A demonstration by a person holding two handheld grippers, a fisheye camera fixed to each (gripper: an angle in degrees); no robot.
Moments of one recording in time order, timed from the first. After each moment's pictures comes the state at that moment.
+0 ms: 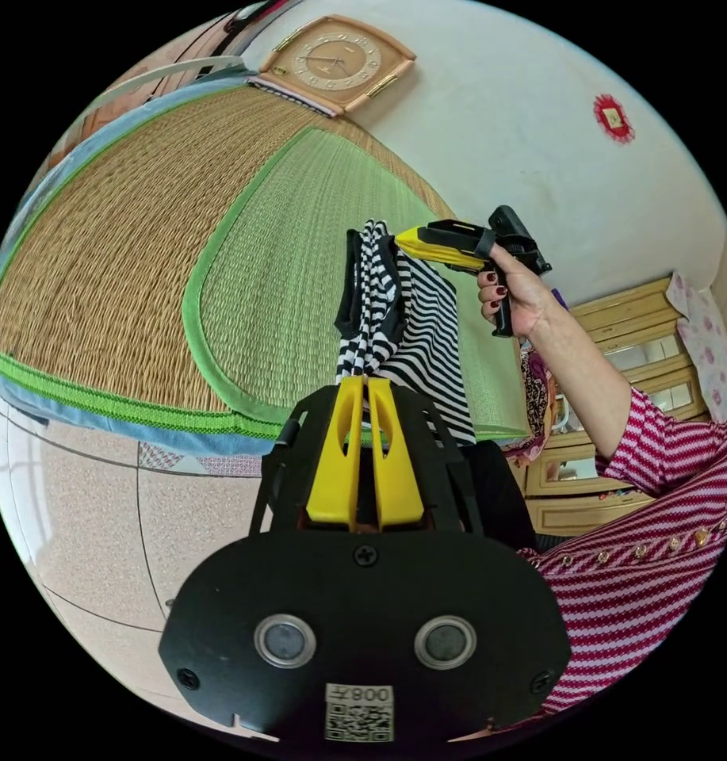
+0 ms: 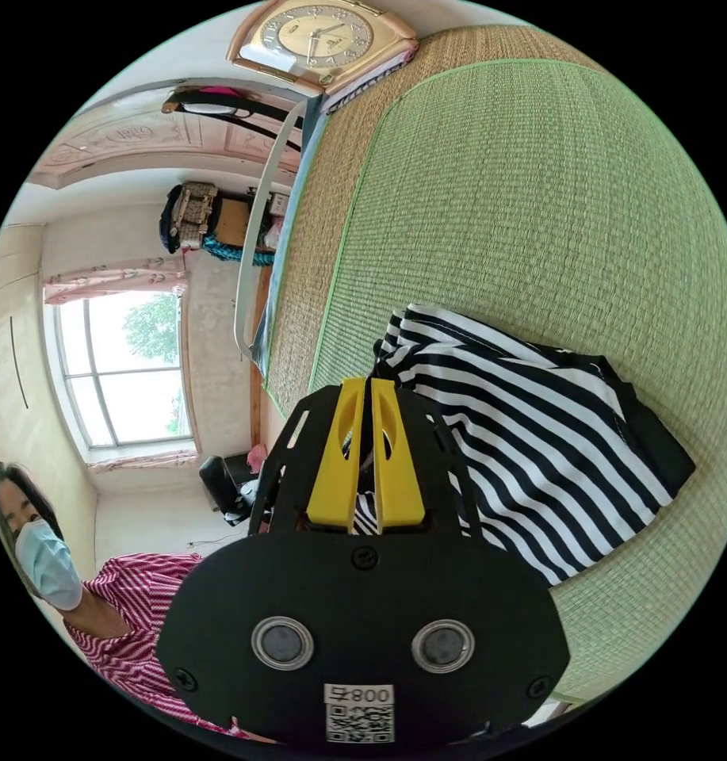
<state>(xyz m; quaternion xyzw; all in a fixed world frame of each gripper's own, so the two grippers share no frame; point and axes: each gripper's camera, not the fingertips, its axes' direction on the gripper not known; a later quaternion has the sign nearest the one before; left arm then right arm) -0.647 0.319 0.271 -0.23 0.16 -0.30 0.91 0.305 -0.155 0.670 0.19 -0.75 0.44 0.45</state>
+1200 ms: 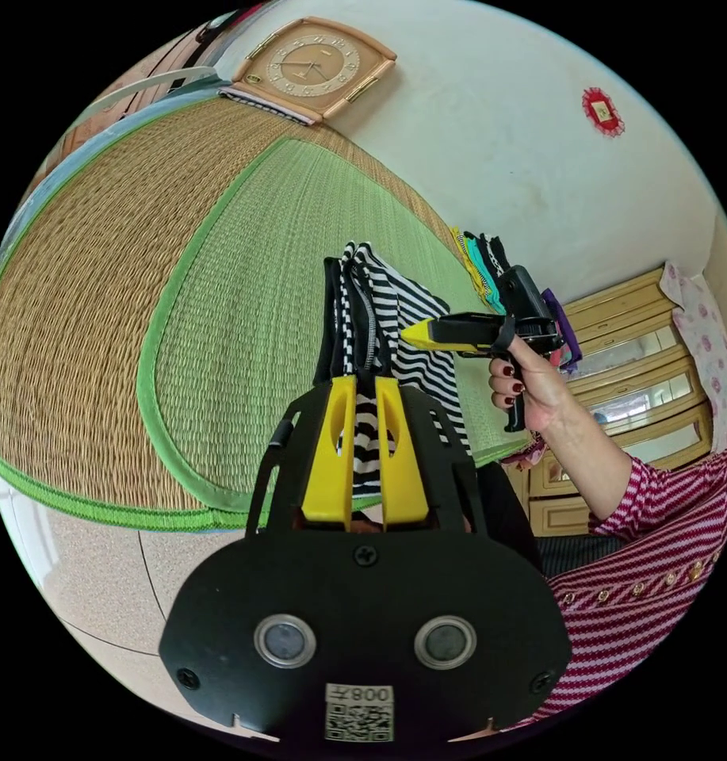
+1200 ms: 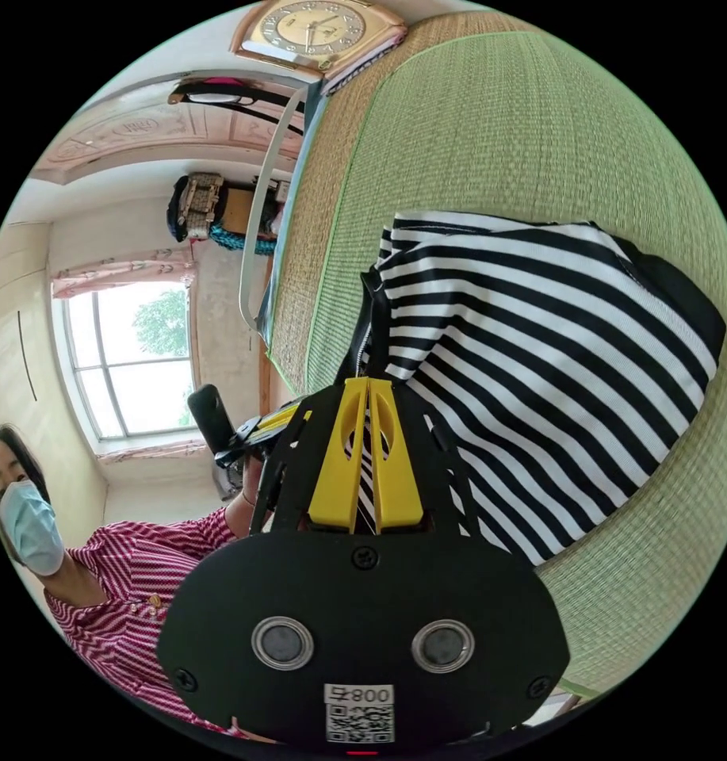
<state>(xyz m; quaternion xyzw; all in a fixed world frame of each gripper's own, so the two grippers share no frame) -0.662 0.285 0.303 -0.23 0.16 -0.26 0.92 0.267 -0.098 0.631 0.20 -0.77 0.43 0.43</state>
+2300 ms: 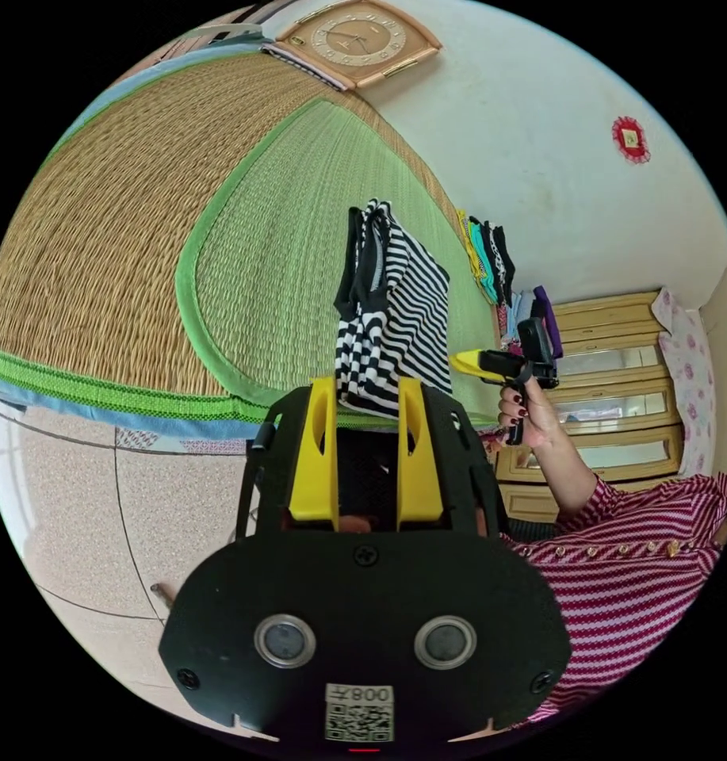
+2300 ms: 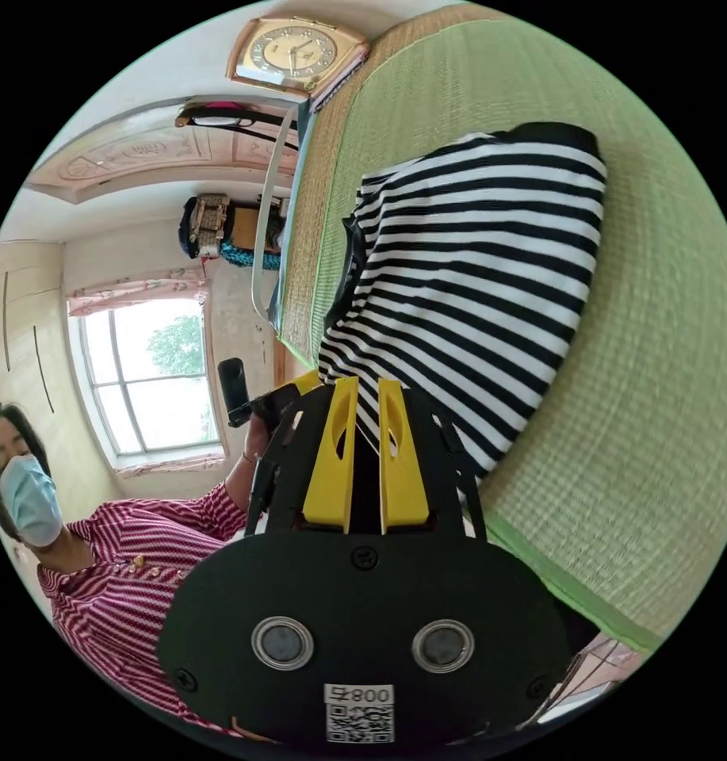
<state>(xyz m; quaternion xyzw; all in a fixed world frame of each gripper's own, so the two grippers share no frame) -0.676 0.339 0.303 -0.27 0.22 -0.31 0.88 0.275 0.049 0.605 0.20 -0.78 0.46 0.38</state>
